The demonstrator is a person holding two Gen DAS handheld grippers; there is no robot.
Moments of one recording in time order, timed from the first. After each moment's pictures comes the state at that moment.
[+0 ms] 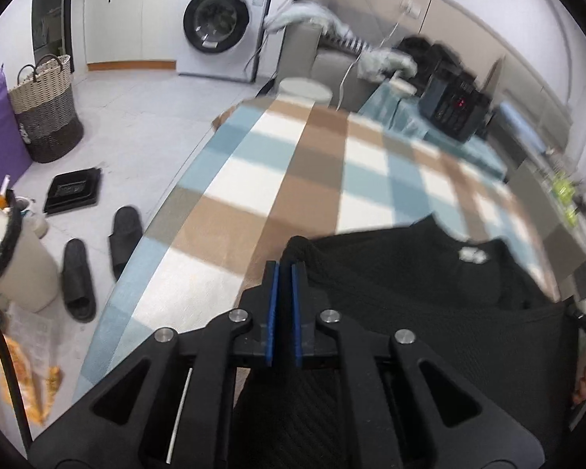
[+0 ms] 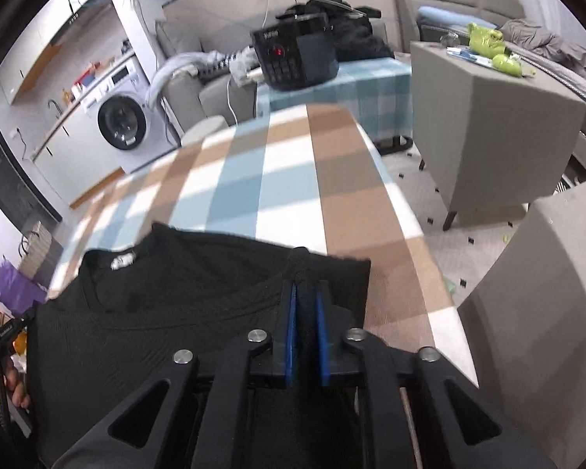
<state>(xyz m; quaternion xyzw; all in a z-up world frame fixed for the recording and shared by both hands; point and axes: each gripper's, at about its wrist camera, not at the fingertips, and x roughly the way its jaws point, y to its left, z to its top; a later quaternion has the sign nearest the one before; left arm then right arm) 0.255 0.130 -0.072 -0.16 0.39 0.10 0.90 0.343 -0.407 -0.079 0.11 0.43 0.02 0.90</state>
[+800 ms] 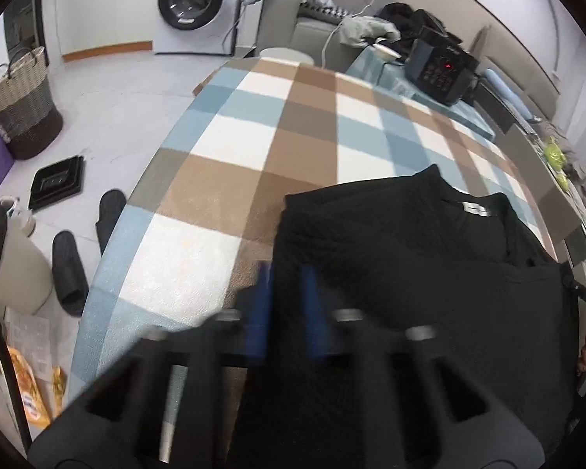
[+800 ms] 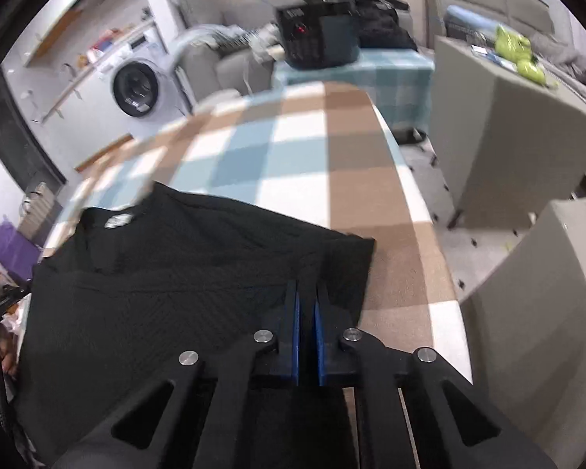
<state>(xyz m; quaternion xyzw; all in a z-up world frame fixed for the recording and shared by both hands) 0.254 0.133 -0.100 -0.14 0.43 0.04 0.89 0.335 -0.400 -0.088 0.06 0.44 0.06 0.90</state>
